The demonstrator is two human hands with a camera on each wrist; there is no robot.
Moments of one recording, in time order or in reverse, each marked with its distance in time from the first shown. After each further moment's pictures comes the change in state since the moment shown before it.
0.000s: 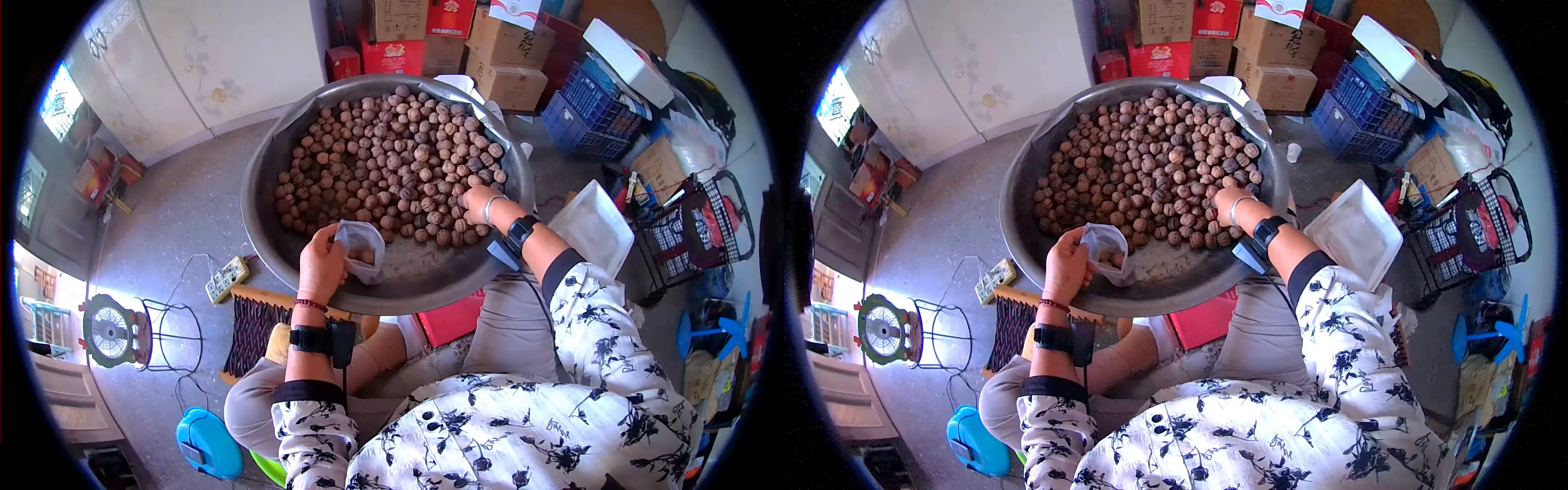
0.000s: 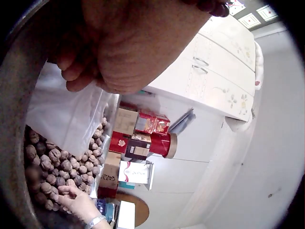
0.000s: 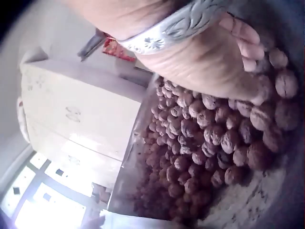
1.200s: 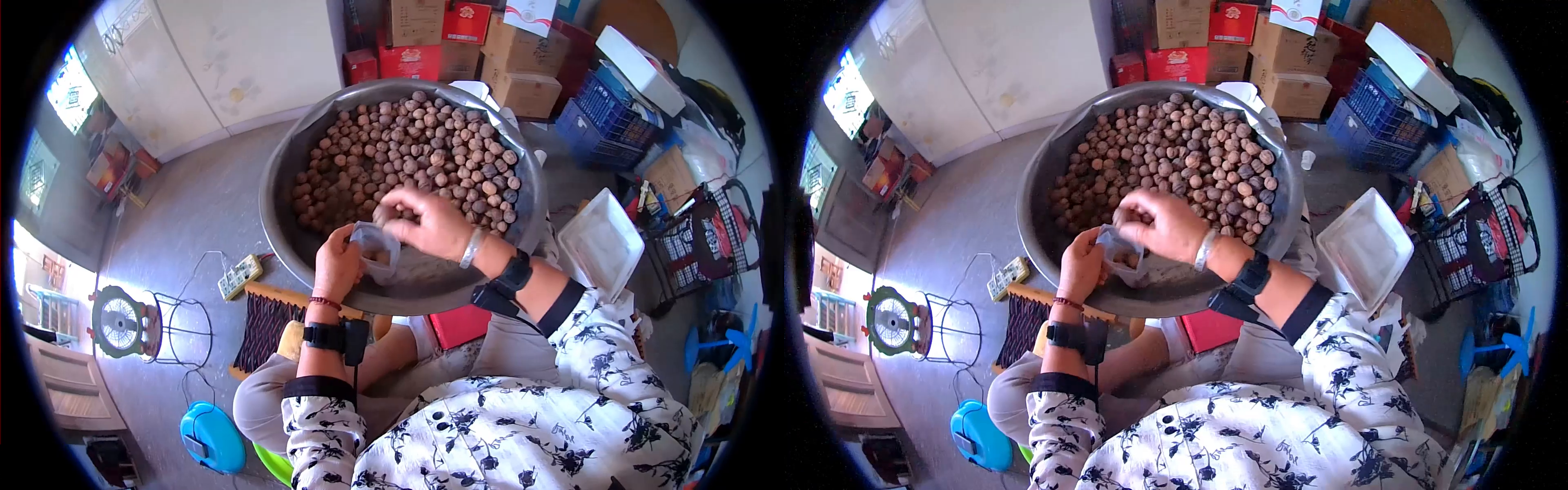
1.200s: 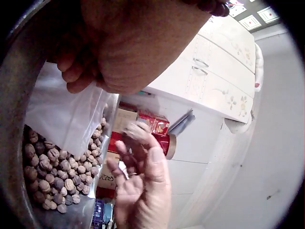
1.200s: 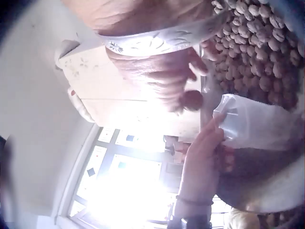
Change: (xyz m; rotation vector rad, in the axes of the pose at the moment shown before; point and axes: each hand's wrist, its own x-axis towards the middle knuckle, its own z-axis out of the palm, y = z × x) left_hand 0.002 0.000 0.002 -0.060 -0.010 0.012; right_hand -0.047 -0.147 -0.077 0.976 0.470 -0.536
